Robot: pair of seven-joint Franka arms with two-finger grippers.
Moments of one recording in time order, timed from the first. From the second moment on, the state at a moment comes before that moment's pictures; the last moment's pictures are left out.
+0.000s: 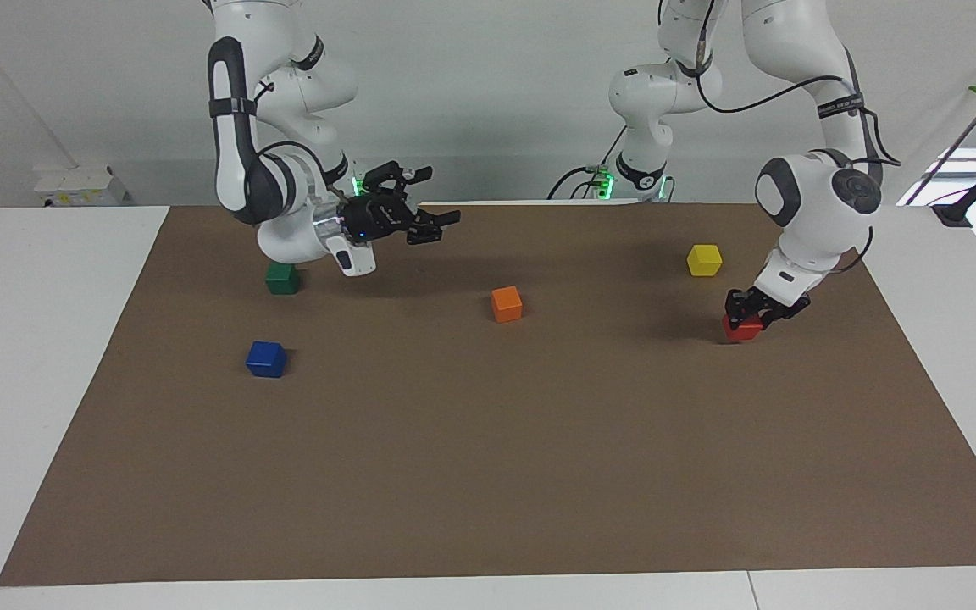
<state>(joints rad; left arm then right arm) 0.06 0.07 0.00 -2.10 -0.02 2.16 0.14 0.41 0.03 -0.19 -2.46 2.17 1.40 -0.93</state>
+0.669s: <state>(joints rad) -0.05 0.07 -0.03 -1.80 -0.14 1.80 -0.53 0.52 0.13 -0.19 -2.44 2.36 1.34 -0.95</state>
